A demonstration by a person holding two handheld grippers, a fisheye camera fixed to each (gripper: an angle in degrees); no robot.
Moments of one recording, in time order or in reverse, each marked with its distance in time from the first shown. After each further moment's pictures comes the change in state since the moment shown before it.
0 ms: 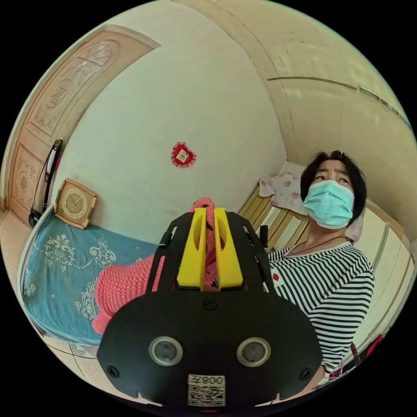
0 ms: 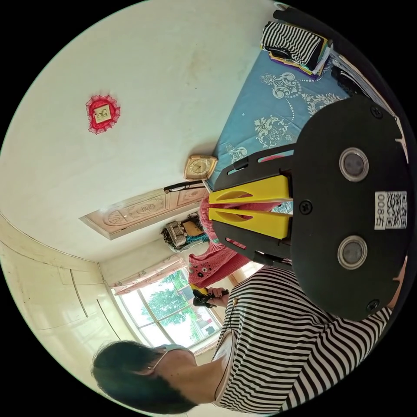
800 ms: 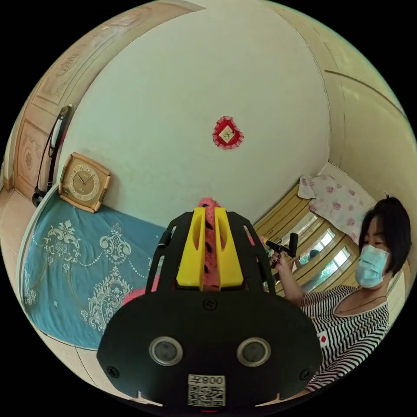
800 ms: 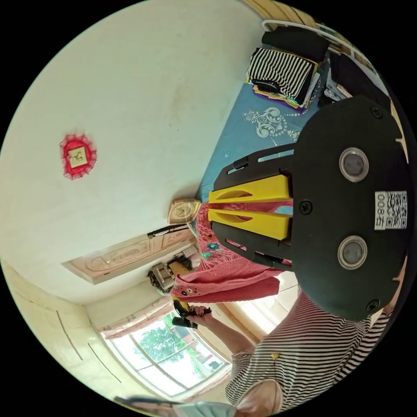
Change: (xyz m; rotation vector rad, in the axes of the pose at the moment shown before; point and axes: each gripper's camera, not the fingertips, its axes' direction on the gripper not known) left arm -0.333 -0.187 0.339 -0.196 -0.199 -0.194; right arm 0.241 -0.043 0.080 -0.176 0.265 0.122
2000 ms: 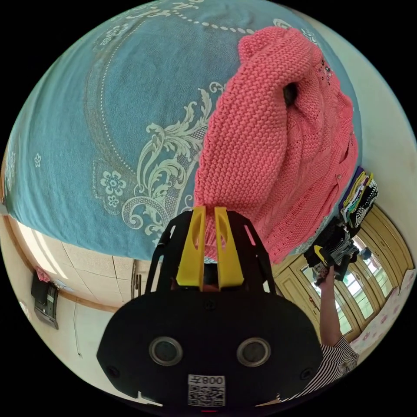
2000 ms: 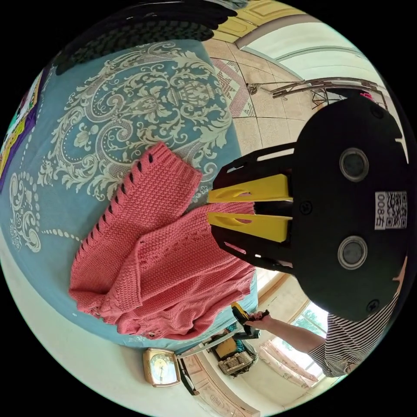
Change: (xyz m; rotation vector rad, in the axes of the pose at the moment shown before) left arm -0.465 0.049 0.514 -1.085 -0.553 -0.677; right arm 0.318 0.242 0.417 -0.756 0.147 1.142
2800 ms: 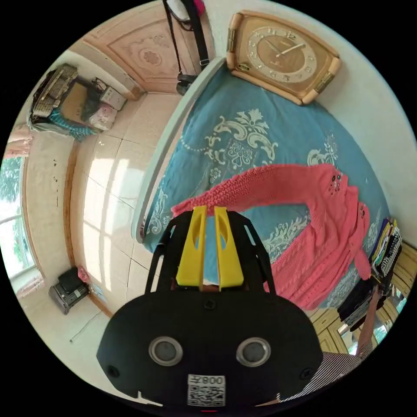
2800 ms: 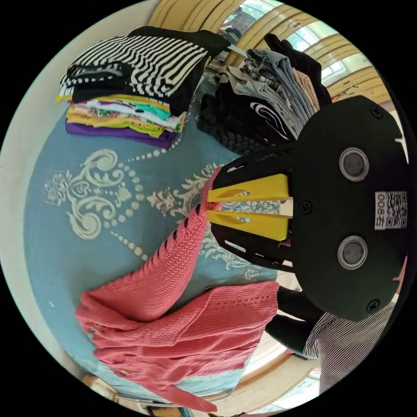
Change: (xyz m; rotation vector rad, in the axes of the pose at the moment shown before) left arm -0.006 -0.052 -0.211 0.473 -0.400 -0.176; right arm -0.051 -0.179 -0.107 0.057 0.607 -0.333
